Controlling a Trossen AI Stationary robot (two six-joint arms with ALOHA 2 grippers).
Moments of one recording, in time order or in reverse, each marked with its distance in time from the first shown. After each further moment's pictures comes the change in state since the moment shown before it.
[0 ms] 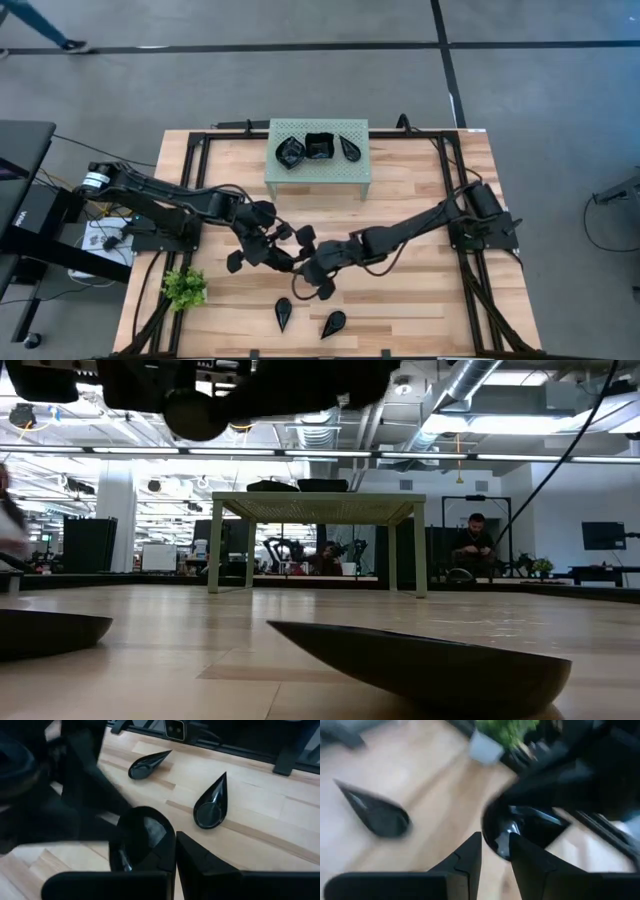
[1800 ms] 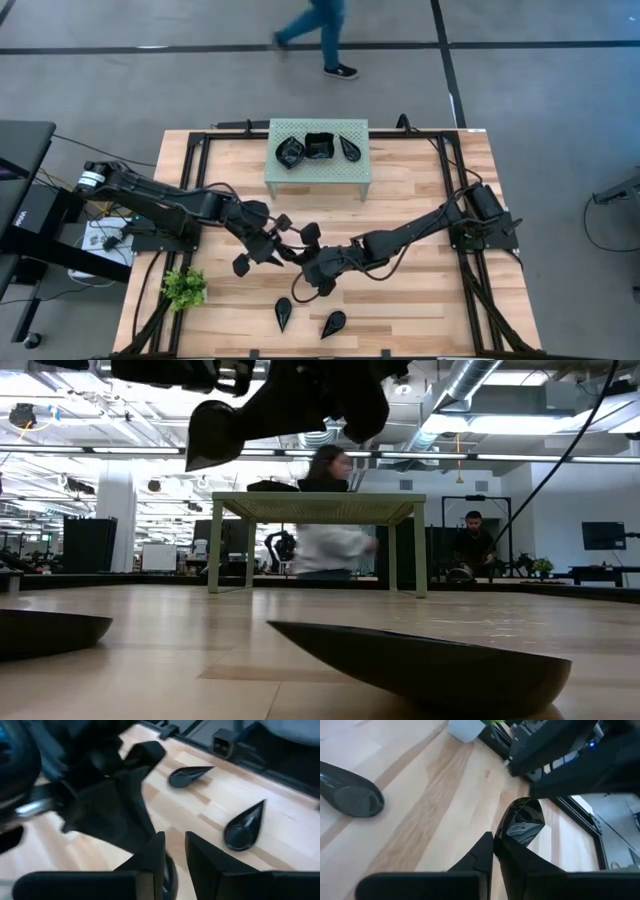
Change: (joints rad) left arm -0.040 -0.053 0.000 0.108 -0.173 -0.247; right arm 0.029 -0.002 -0.003 -0.051 0.189 -0.042
